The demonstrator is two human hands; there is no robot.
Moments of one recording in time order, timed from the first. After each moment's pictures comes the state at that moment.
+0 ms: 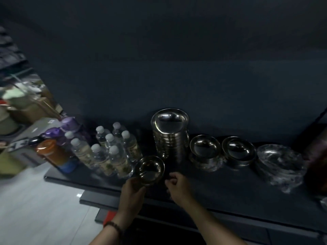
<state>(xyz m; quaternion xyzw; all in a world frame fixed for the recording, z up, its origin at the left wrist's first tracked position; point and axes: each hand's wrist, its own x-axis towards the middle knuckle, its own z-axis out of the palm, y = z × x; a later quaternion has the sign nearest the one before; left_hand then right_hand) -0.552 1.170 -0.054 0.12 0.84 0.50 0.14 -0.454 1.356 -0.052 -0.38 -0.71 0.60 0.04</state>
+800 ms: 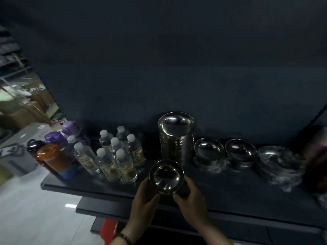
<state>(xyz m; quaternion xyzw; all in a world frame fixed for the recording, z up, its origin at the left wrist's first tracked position) -0.530 1.164 -0.045 0.19 0.73 0.63 0.20 -0.410 1.320 -0.032 -0.35 -0.75 0.54 0.16</state>
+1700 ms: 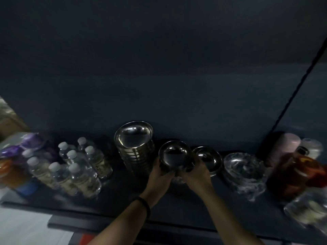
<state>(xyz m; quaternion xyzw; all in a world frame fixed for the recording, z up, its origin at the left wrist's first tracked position) -0.485 1.403 0.010 0.24 0.72 0.61 0.21 -0.376 1.528 0.034 -0.38 -0.78 0.45 0.22</state>
